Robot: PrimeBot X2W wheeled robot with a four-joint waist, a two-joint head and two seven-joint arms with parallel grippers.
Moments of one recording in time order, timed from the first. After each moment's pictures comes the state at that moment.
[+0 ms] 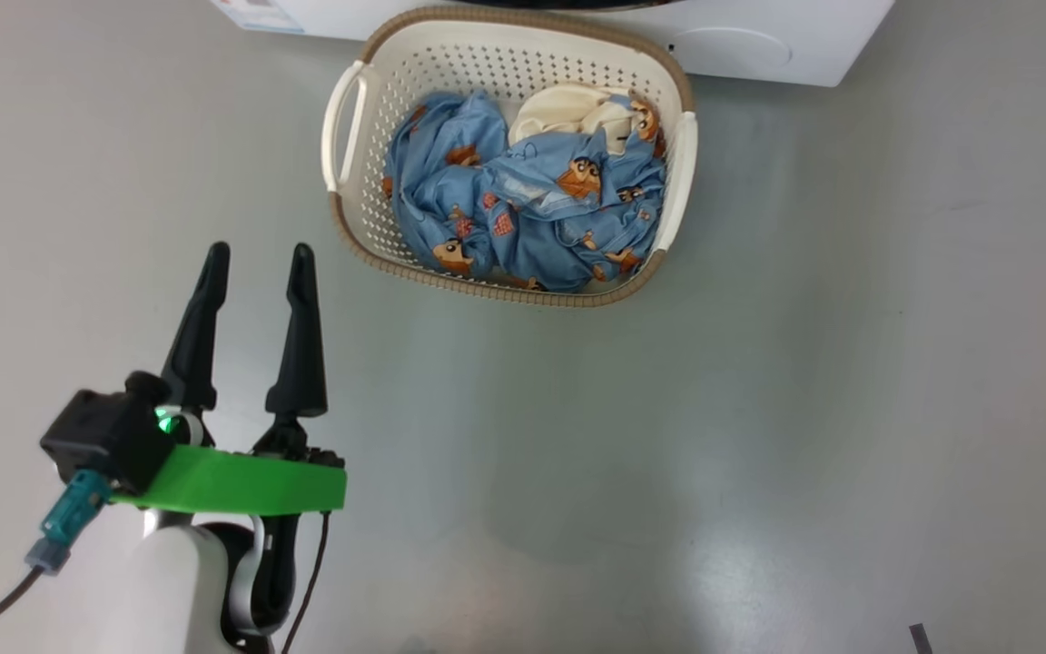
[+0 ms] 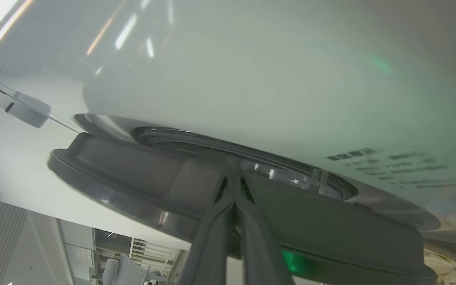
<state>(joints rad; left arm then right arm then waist) -0.32 0.03 -0.15 0.02 -0.35 -0.07 -0.26 -1.44 -0.38 0.25 0.78 1.58 0.13 0.54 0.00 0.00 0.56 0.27</state>
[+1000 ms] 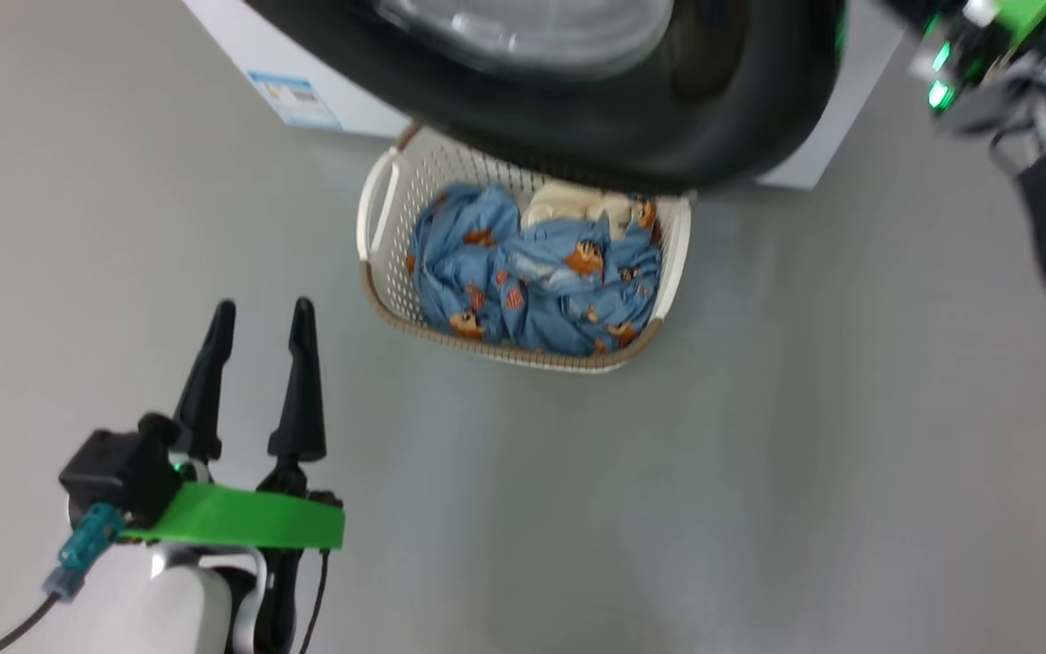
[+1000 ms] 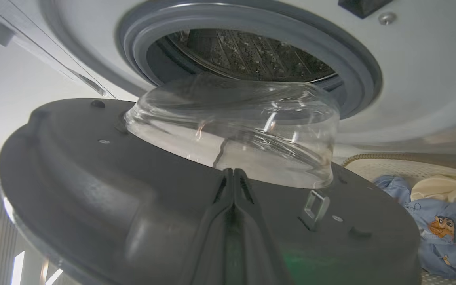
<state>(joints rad) -0.27 0.03 -0.15 0.07 -0.36 -0.06 -0.26 -1.24 -0.33 0.30 0.81 1.60 0.13 0.65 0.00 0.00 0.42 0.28</state>
